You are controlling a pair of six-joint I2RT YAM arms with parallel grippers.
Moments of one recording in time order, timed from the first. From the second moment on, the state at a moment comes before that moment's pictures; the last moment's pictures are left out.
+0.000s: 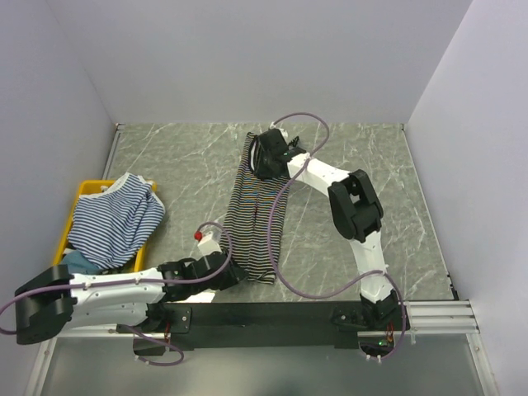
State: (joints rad) left arm -1.16 1.00 0.30 -0.07 -0.29 -1.38; right arm 0.57 2.22 1.74 -0.34 0.13 0.63
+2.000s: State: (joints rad) left arm -0.79 0.97 0.31 -0.19 -0.23 -1.18; right arm 1.16 1.30 0.41 0.10 0.20 1.13
